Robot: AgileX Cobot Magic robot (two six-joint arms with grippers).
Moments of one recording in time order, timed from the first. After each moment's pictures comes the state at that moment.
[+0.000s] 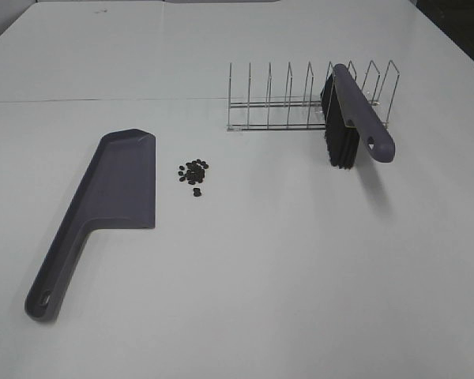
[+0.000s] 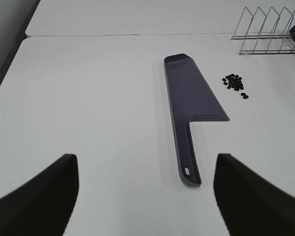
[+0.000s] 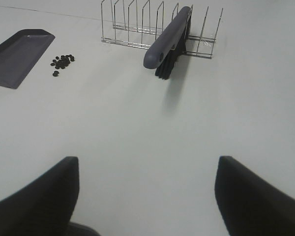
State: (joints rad) left arm -0.03 0.00 -0.50 -0.07 1.05 0.02; right arm 0.00 0.00 -0.51 0.22 1.08 -0.22
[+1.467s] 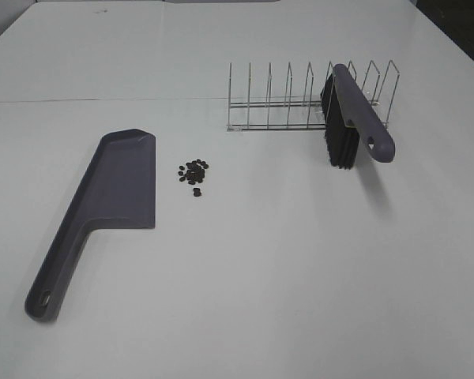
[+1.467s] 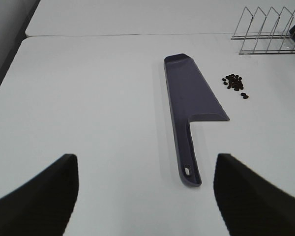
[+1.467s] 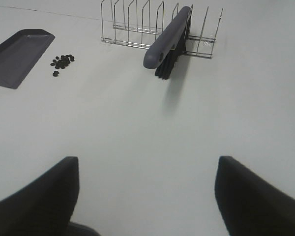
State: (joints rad) left arm -0.03 0.00 -0.50 -0.07 1.05 0.02; right arm 0.00 0.00 -0.51 0.22 1.08 -0.22
